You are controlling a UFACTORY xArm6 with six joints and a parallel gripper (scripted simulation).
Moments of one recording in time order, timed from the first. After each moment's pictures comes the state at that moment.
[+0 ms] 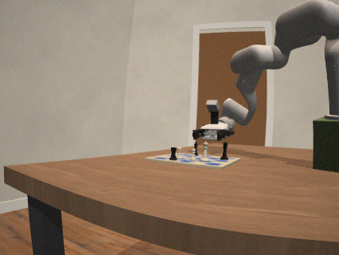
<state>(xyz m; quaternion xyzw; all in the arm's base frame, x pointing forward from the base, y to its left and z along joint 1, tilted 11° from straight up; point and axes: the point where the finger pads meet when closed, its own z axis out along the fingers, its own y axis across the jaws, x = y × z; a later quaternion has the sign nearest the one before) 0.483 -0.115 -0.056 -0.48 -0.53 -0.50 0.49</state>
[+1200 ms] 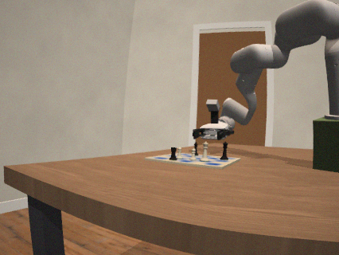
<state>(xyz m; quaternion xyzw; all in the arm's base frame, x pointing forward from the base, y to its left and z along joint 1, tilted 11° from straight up) 0.483 -0.116 -0.054 -0.48 -0.53 -0.50 0.49</state>
